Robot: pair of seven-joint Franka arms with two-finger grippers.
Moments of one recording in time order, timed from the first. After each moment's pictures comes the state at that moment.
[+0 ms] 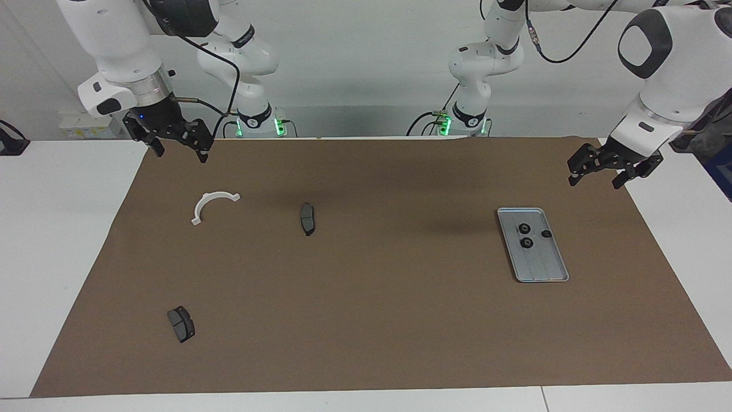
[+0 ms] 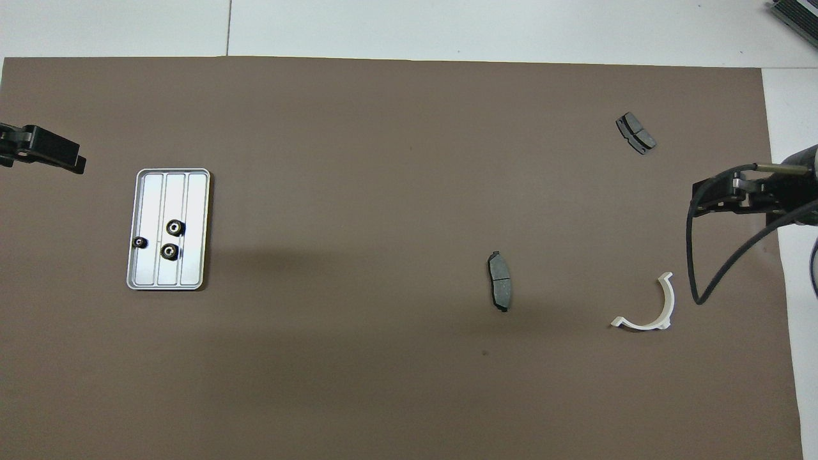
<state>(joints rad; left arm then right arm) 0.14 0.20 -0.15 -1.38 0.02 1.56 0.16 0.01 -0.01 0.02 -1.58 -0.04 1.55 0.21</state>
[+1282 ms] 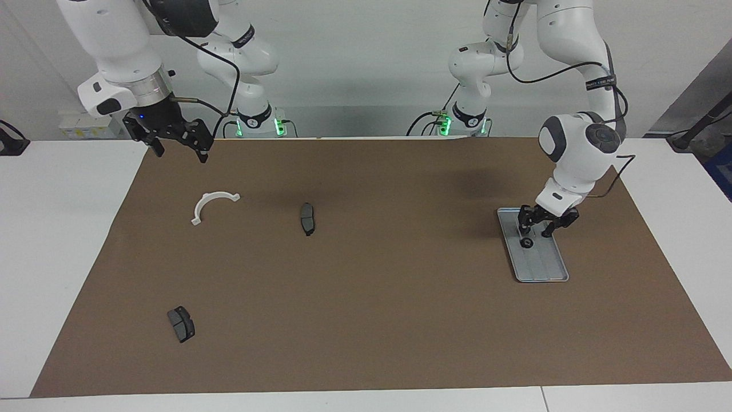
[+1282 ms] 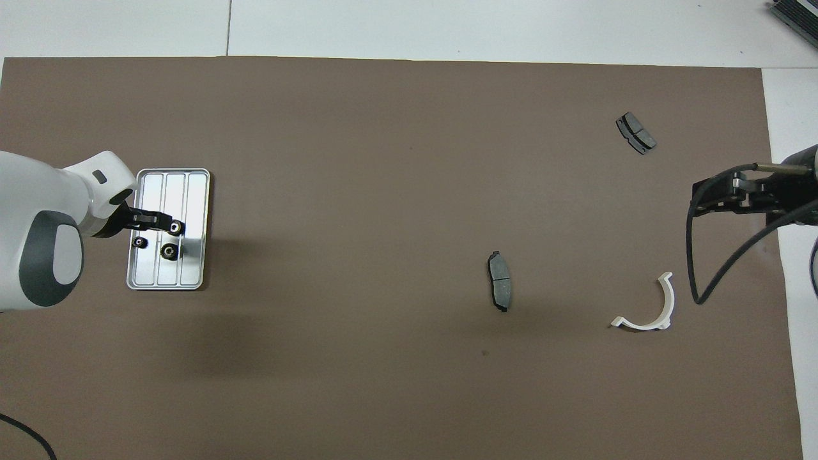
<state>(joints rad) 0.15 0.16 -0.14 -2.16 0.02 2.38 0.16 0.01 -0.01 0.02 -1.58 -0.04 1.55 0.21</state>
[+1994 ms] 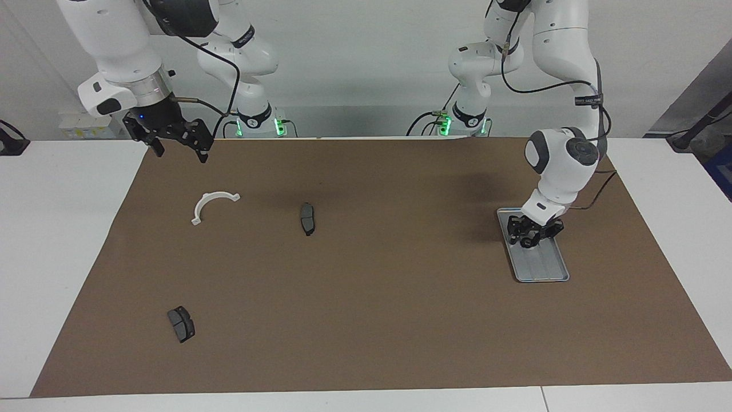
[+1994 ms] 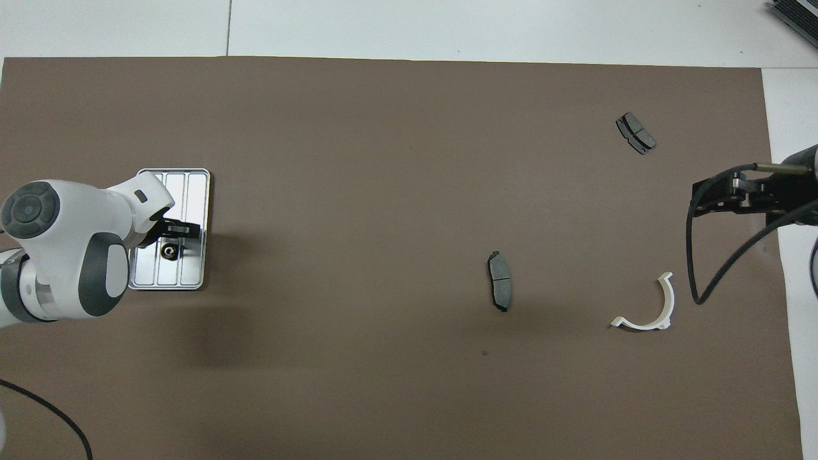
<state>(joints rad) 0.13 0.21 -0.15 -2.19 0.02 2.50 0.16 0.01 -0.01 0.02 -1.58 -0.04 1.55 0.21</state>
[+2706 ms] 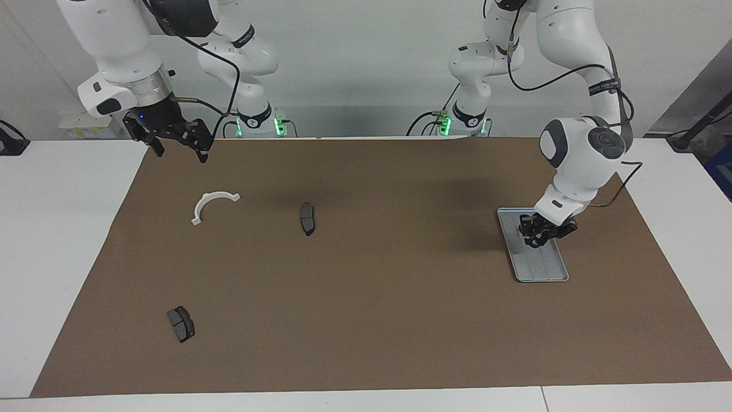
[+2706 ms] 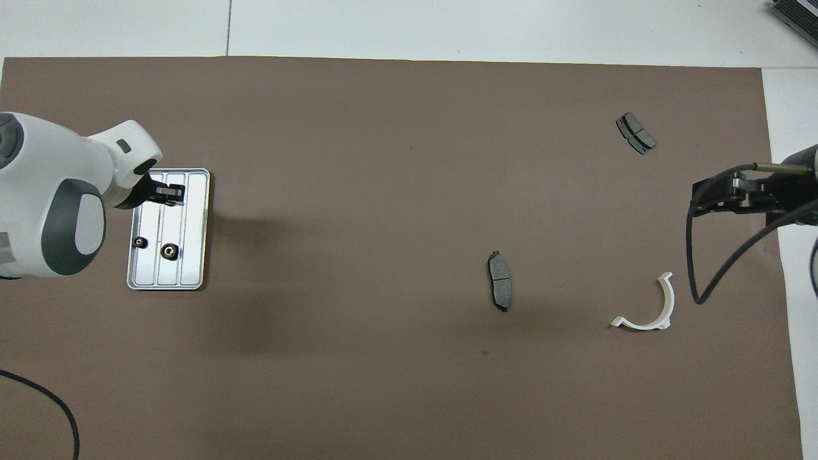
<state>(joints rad) 0.06 0.21 -0.15 -1.91 0.02 2.20 0.05 0.01 -0.01 0.02 -1.58 -0.04 1.55 0.21</state>
